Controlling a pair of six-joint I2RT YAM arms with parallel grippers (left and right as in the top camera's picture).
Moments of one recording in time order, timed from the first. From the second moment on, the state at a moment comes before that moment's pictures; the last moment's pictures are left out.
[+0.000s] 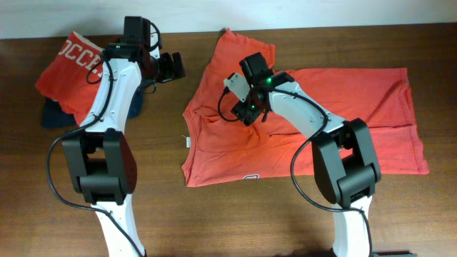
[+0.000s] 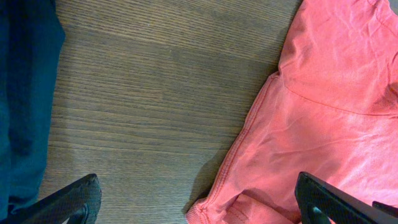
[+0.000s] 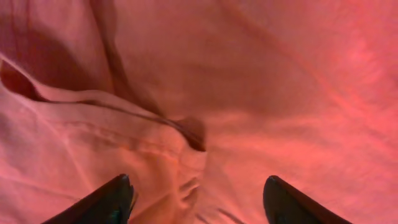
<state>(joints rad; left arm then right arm) -0.07 2.20 1.96 -0.87 0.18 -0.29 0.41 2.17 1.66 -0.69 -0.10 -0.43</state>
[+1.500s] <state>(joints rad) -0.07 2.20 1.96 -0.87 0.18 -0.29 0.40 2.20 1.63 -0.60 -0.13 -0.37</state>
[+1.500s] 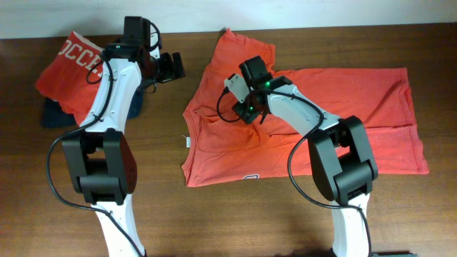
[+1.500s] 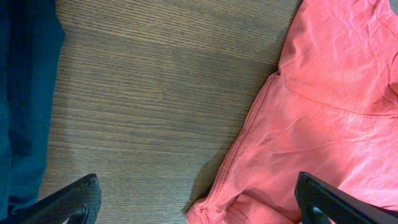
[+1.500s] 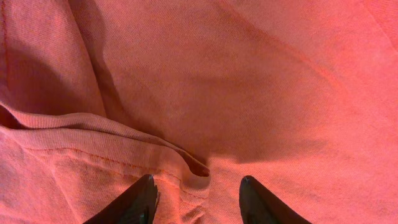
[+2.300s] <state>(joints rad) -0.07 2.20 1.96 -0.87 0.18 -0.29 0.40 2.20 1.62 -0.60 -0.13 -0.35</state>
